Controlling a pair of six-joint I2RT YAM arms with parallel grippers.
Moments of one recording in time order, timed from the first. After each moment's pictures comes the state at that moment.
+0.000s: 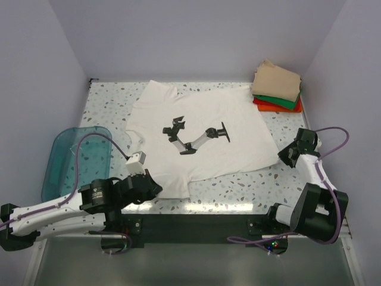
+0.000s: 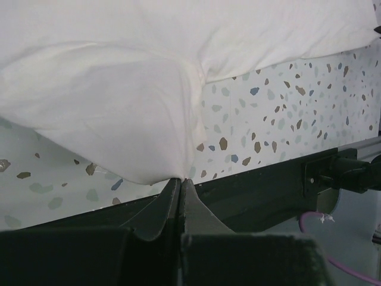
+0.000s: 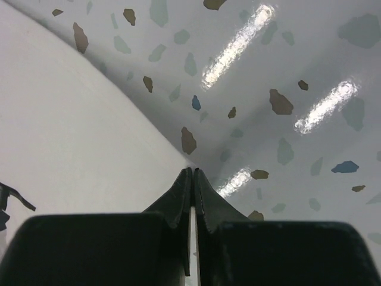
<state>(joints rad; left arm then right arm) -1.24 0.62 0.64 -0.86 -0.47 -1.23 -0.31 1.25 0.65 -0.35 0.06 0.64</state>
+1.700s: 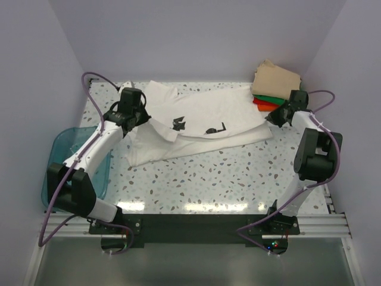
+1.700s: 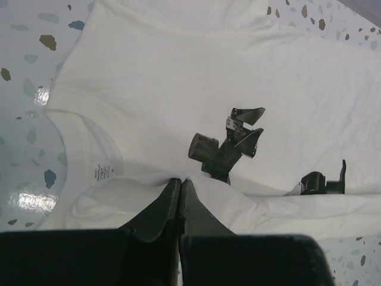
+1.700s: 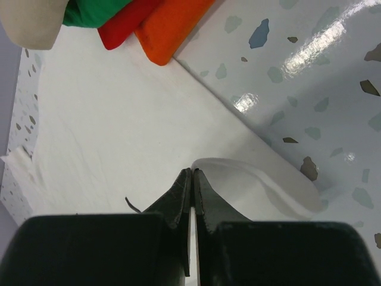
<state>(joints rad) -0.30 1.45 1.19 -0.46 -0.23 -0.64 -0.21 1.84 1.27 -0.28 -0.18 0.78</state>
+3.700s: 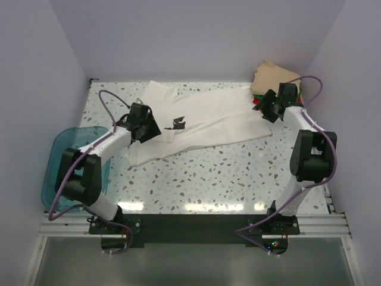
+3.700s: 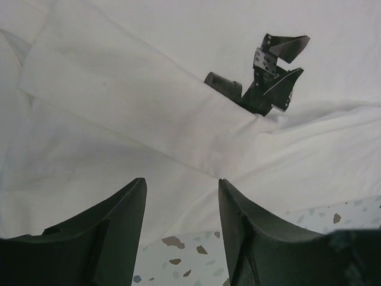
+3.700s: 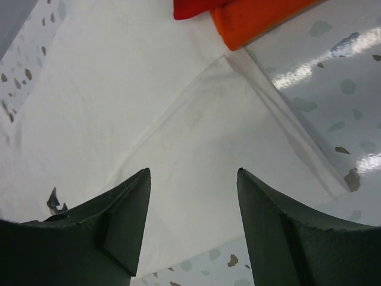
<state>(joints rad) -0.29 1.58 1.02 -0.32 -0.06 -0.71 -0.09 1.83 1.34 -0.30 -0.16 0.62</state>
